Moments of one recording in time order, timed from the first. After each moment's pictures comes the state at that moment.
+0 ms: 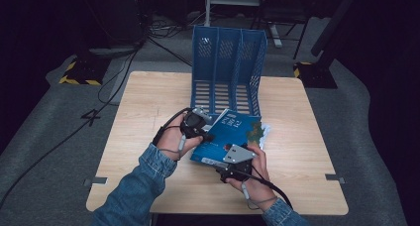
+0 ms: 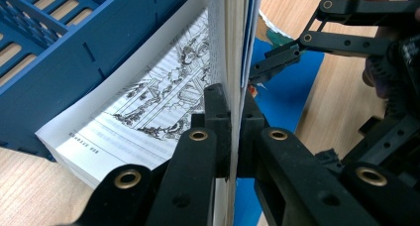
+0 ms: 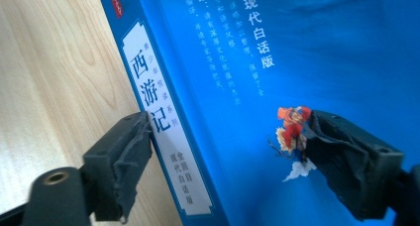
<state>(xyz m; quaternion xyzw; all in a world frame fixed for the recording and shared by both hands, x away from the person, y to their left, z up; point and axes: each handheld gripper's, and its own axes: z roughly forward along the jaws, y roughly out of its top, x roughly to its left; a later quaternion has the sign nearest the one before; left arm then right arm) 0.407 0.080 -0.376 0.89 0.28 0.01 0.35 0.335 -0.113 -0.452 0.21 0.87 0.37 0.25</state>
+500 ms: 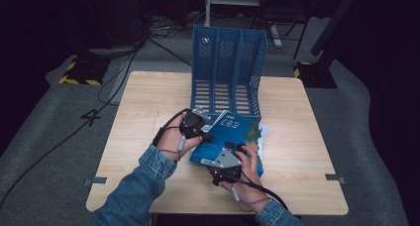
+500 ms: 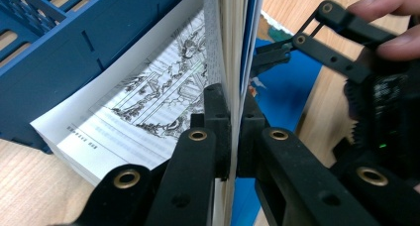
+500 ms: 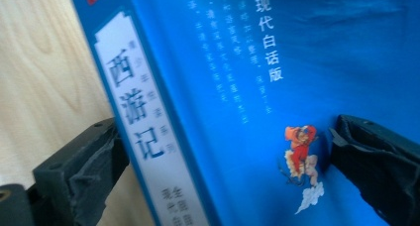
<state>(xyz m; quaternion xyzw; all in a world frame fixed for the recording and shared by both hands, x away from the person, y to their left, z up) 0.407 0.081 -0.379 0.89 0.30 0.00 0.35 0.334 -0.090 -0.472 0.20 0.86 0.34 0.33</state>
